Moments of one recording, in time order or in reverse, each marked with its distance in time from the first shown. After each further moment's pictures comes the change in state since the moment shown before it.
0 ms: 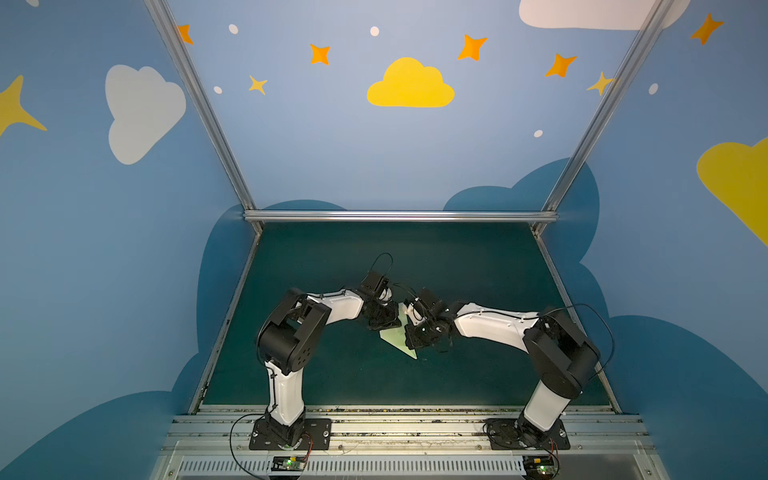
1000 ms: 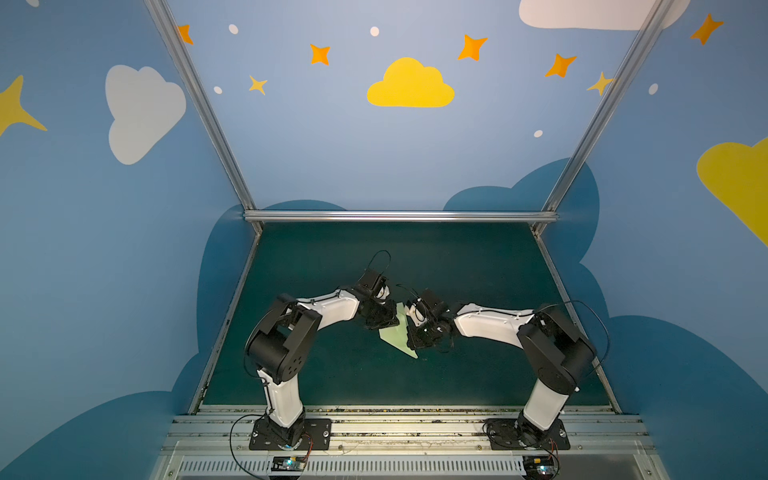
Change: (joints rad) left arm -0.012 -0.112 -0.031 -0.045 -0.009 0.003; right arm -0.020 0.029 -0.039 0.055 -0.013 -0.012
